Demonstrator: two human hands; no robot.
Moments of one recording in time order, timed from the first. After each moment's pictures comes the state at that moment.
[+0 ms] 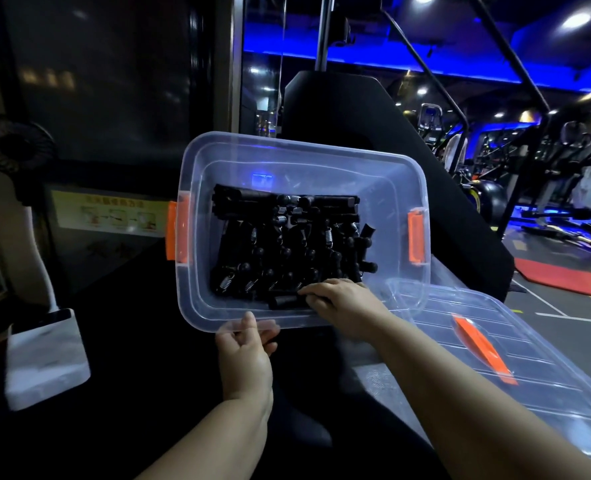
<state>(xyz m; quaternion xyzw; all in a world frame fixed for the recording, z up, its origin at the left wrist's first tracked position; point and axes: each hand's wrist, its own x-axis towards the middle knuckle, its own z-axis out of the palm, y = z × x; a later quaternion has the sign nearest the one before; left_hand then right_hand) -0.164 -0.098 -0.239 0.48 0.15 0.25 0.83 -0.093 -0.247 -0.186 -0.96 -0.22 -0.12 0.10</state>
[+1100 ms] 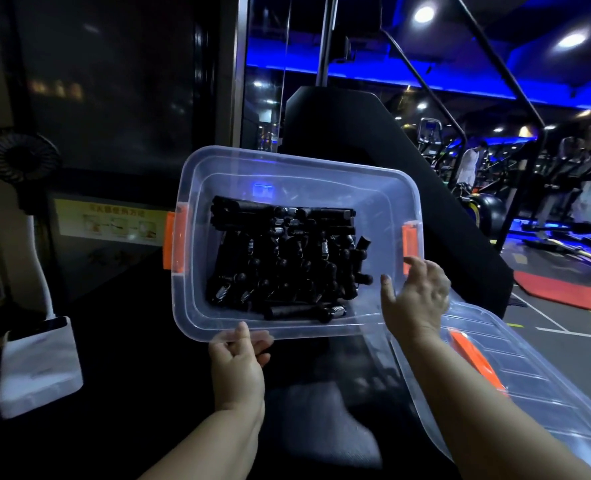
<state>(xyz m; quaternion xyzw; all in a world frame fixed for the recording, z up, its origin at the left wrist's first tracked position) -0.166 -0.097 -0.238 0.49 0.15 0.25 0.82 -0.089 -0.314 -0.183 -0.86 0.10 -0.42 0.27</state>
